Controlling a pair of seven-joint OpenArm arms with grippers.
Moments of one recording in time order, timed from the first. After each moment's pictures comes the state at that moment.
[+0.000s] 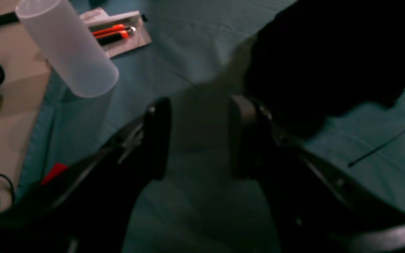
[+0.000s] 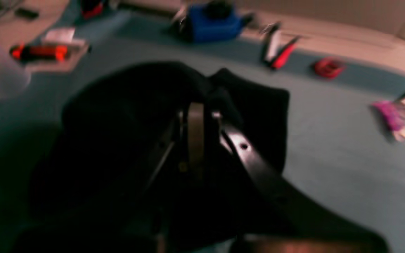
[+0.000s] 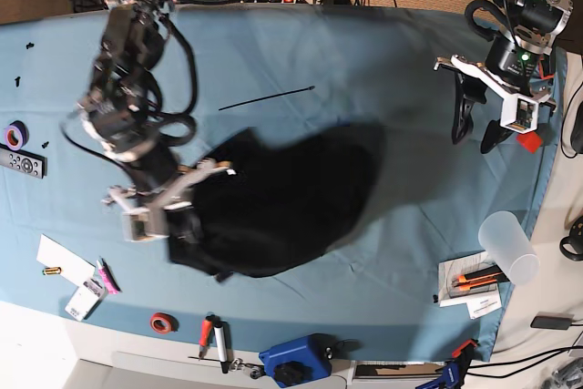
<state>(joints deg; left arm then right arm) 29.7 -11.0 -21.5 126.4 -25.6 -24.4 29.9 1.8 8.3 9.0 121.8 19.9 17.4 -50.4</state>
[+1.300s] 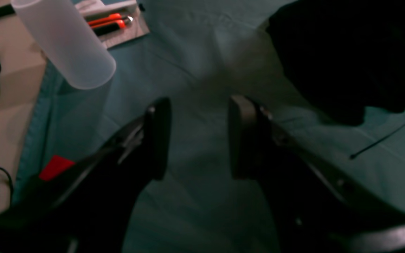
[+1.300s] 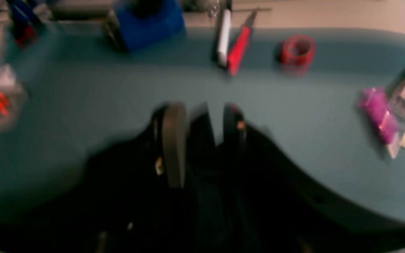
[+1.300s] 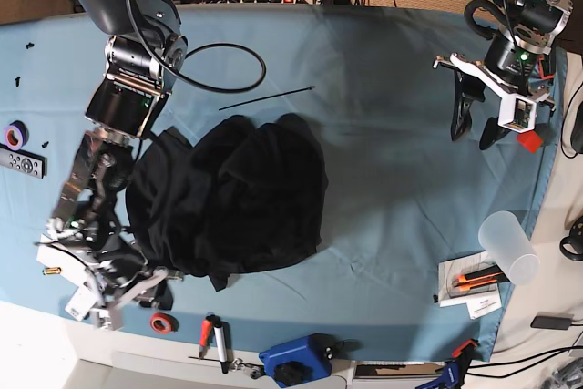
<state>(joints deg) 29.8 -11.0 -21.6 126.4 -25.6 -24.4 31.7 33.3 7.8 20.1 82.9 18.0 26.6 -57.7</state>
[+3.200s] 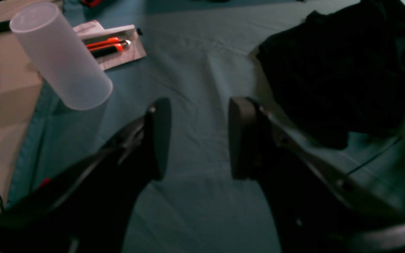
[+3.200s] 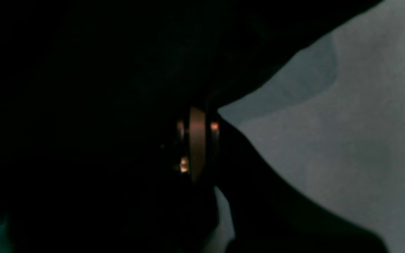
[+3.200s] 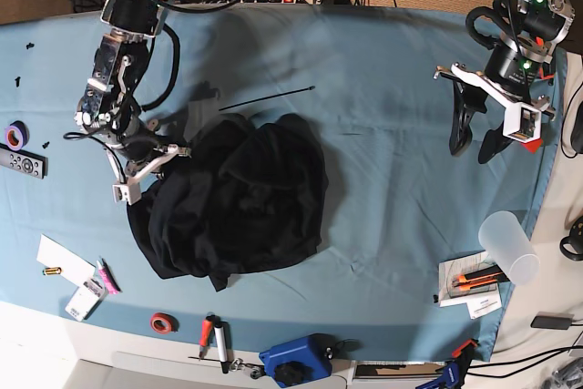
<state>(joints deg) 26.9 -11.0 -21.2 126.4 -29.0 -24.4 31.7 7.3 7.9 22.6 82.5 18.8 26.3 -52.8</state>
